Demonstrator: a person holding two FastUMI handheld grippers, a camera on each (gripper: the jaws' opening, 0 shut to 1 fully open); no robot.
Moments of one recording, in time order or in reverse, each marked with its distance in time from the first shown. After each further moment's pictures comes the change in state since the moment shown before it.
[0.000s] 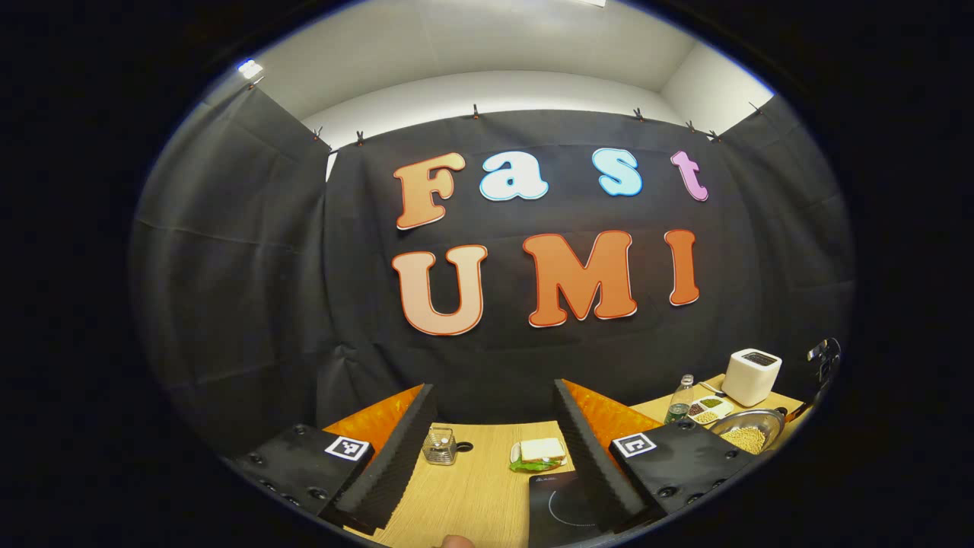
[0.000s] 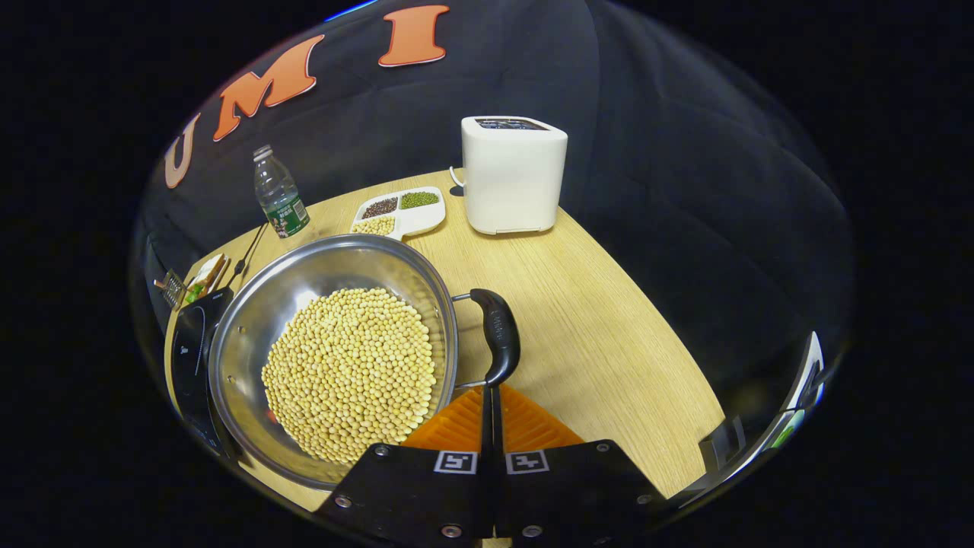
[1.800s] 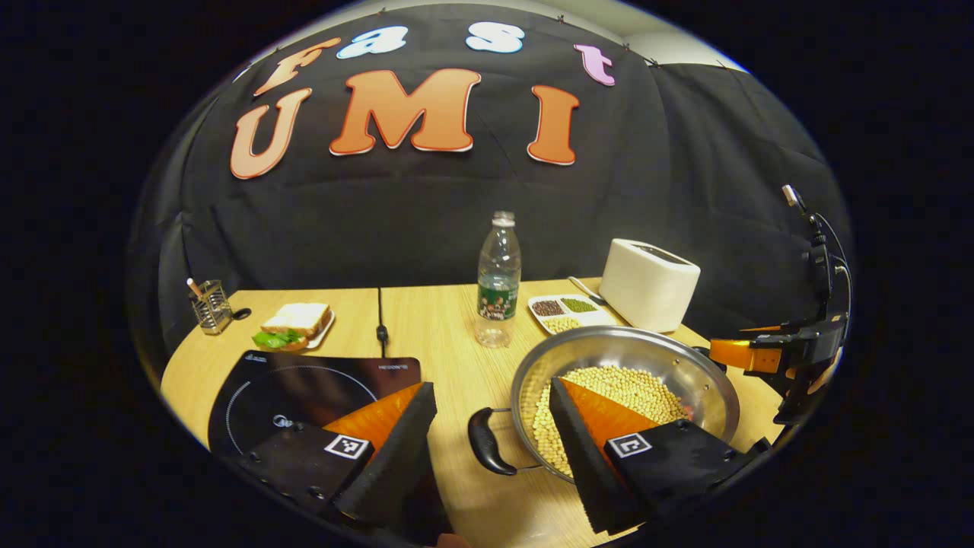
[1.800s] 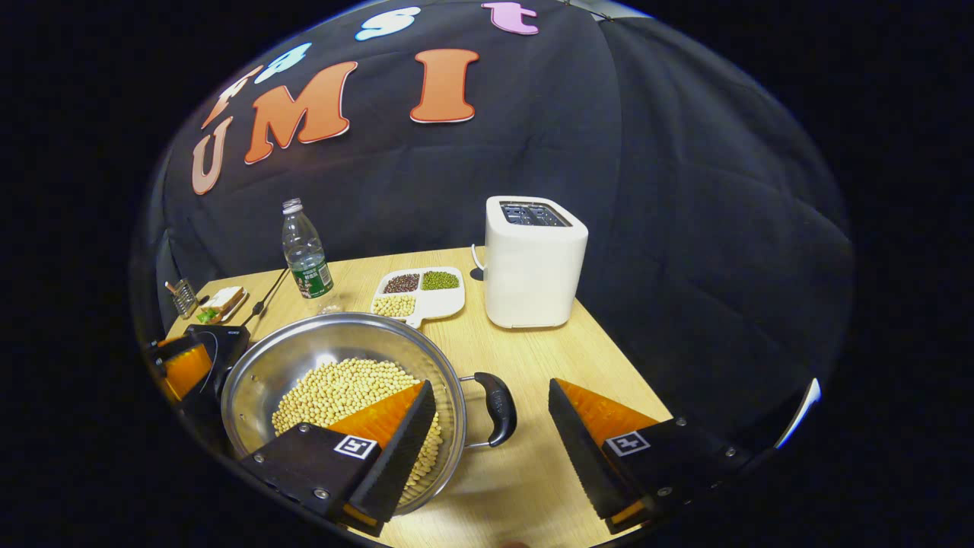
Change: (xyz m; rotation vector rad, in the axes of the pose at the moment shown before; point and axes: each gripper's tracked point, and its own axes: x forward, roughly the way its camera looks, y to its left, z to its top) left arm 0.026 -0.395 -0.281 -0.109 0.448 -0.370; right arm 0.006 0.011 0.082 -0.054 -0.291 0.069
